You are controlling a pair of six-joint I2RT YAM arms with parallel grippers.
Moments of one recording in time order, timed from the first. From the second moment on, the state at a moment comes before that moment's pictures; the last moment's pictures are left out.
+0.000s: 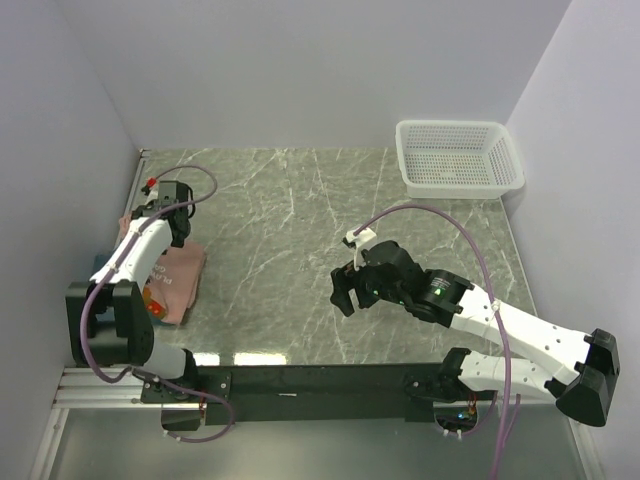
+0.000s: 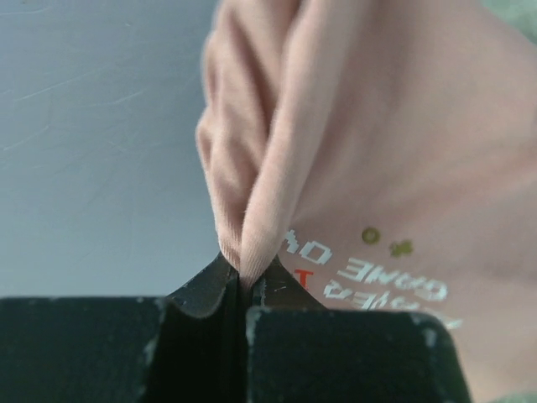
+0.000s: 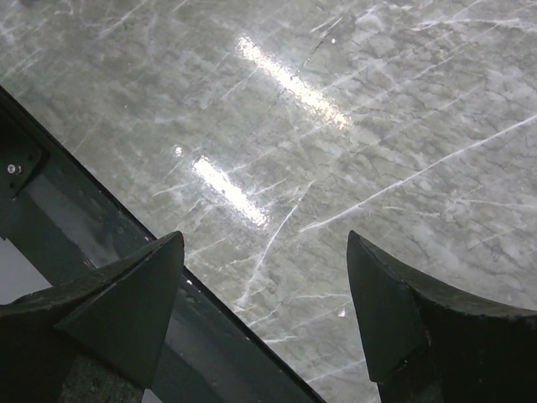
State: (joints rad) left arm 0.00 1.45 1.06 -0.79 -0.92 0.01; right arm 0.95 1.01 0.84 -0.50 0.06 0.33
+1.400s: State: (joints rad) left arm 0.22 1.49 1.07 -0.62 -0.96 -0.21; right arm 0.89 1.04 0.95 -0.64 0.19 0.35
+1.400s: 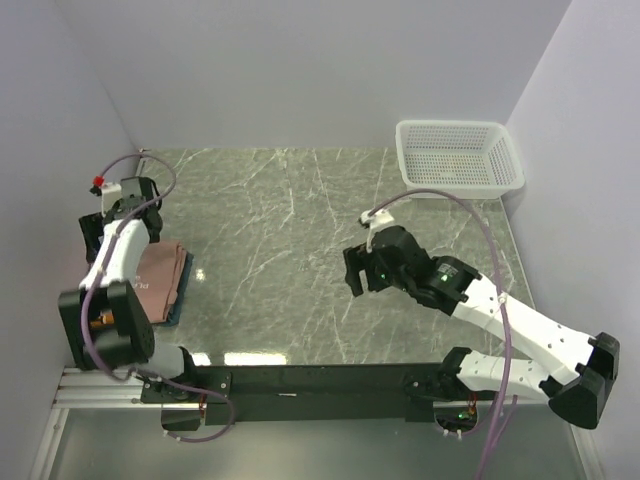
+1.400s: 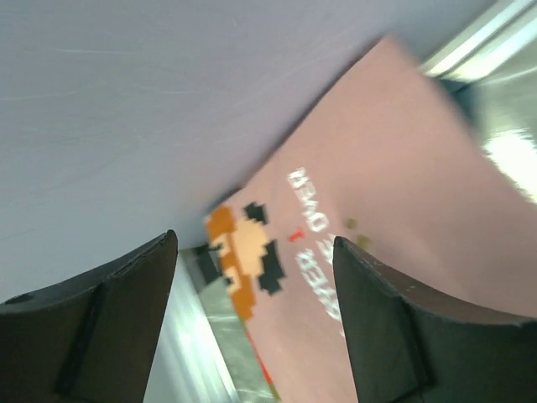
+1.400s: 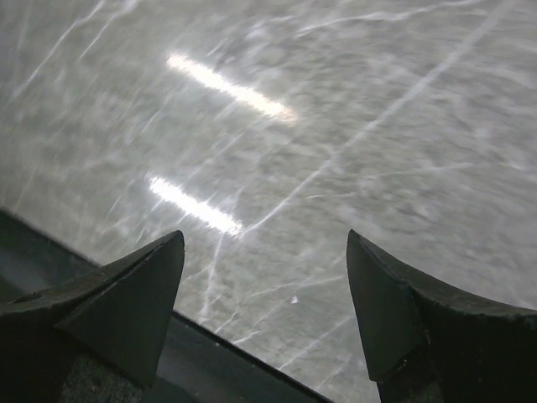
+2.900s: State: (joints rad) left arm -0.18 0.11 1.13 -0.90 -0.56 -0.47; right arm 0.46 0.20 0.94 -0.83 0.50 0.47
